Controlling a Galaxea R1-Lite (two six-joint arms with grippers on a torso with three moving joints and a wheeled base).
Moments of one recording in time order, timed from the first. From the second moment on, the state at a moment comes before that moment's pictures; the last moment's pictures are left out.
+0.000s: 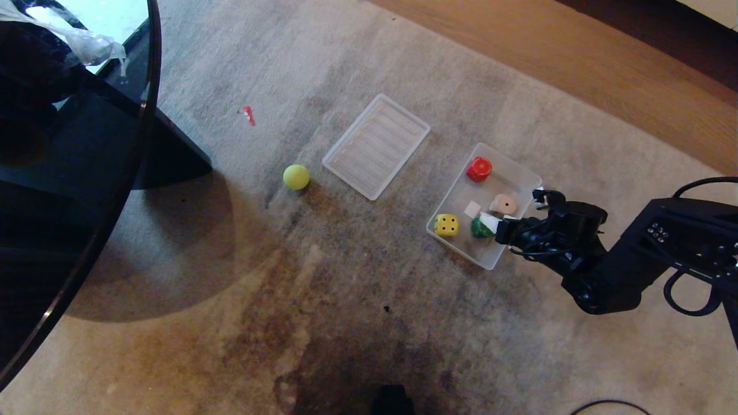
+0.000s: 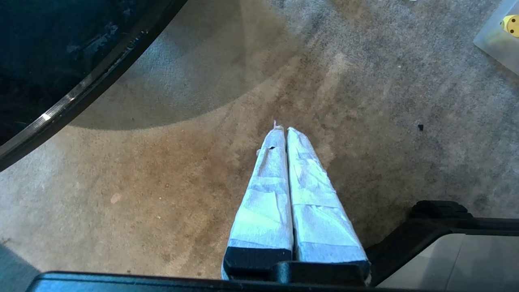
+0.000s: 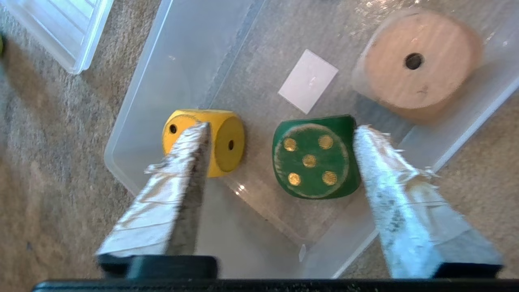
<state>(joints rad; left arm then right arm) 0.00 0.00 -0.01 0.04 0.00 0.01 0.10 2.36 -1.04 -1.27 0.23 0.24</state>
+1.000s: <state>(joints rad) 0.00 0.00 -0.01 0.04 0.00 0.01 0.00 1.31 -0.52 -0.65 0.24 0.13</state>
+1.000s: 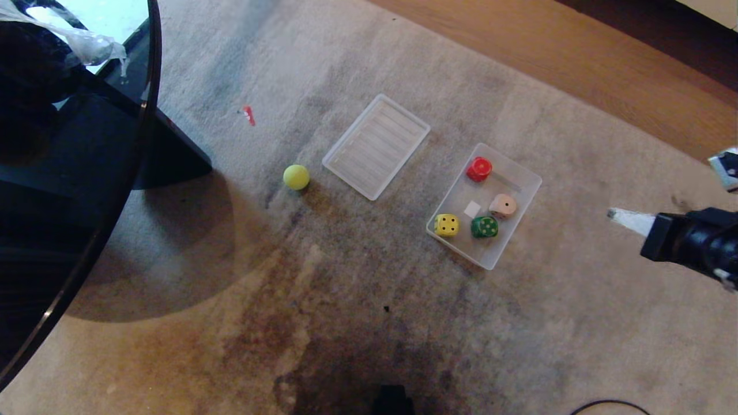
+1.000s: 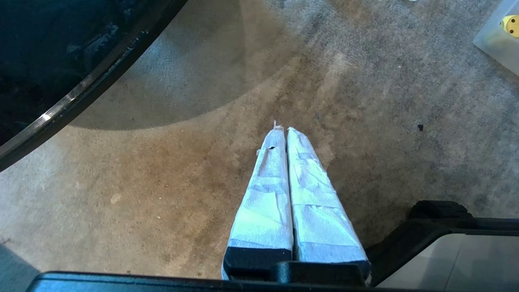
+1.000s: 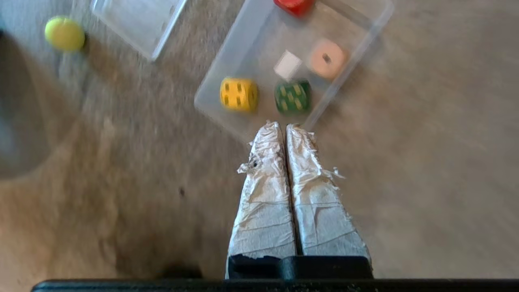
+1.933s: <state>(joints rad) 0.00 0.00 -0.01 0.04 0.00 0.01 -0.11 0.31 -0.04 0.06 0.03 -0.10</state>
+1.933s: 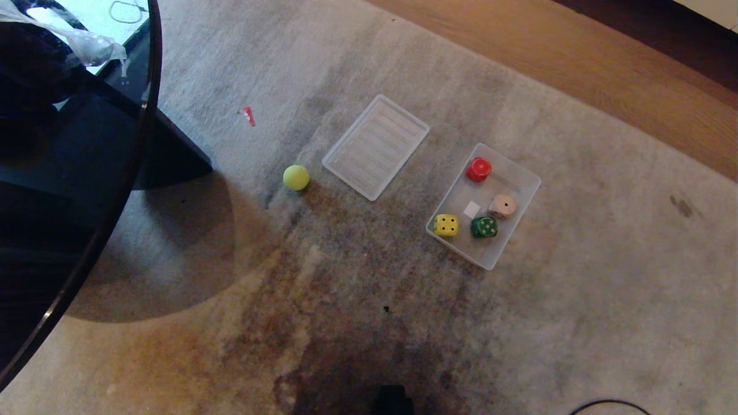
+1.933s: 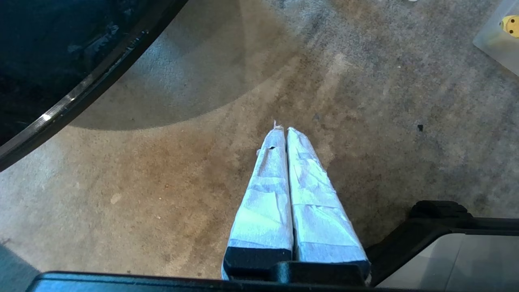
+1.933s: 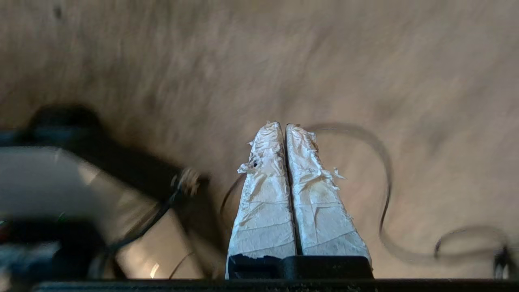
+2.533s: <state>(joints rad) 0.00 0.00 -0.01 0.04 0.00 0.01 -0.03 0.22 -0.01 0.03 0.03 -0.12</state>
